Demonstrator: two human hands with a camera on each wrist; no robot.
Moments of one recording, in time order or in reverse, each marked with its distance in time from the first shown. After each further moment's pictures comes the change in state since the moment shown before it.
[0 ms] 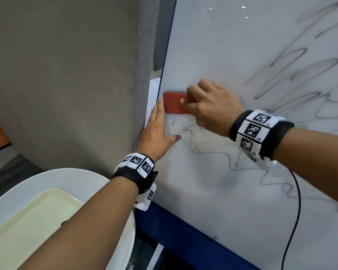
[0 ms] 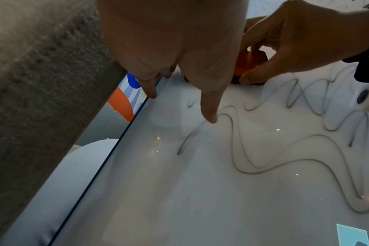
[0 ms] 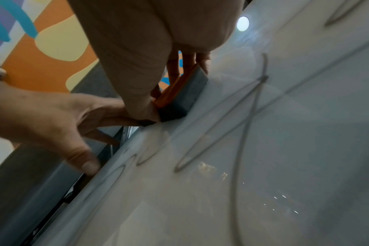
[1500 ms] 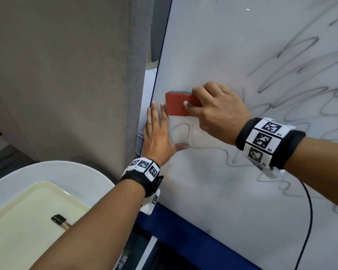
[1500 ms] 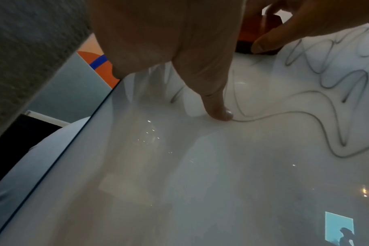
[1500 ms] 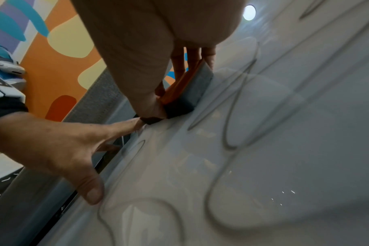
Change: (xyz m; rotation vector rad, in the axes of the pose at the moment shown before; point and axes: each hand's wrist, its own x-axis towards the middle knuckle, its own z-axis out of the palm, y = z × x) left_hand -0.019 -0.011 0.043 0.201 -0.037 -0.018; right_hand -0.026 -0.011 0.005 0.020 0.003 0.036
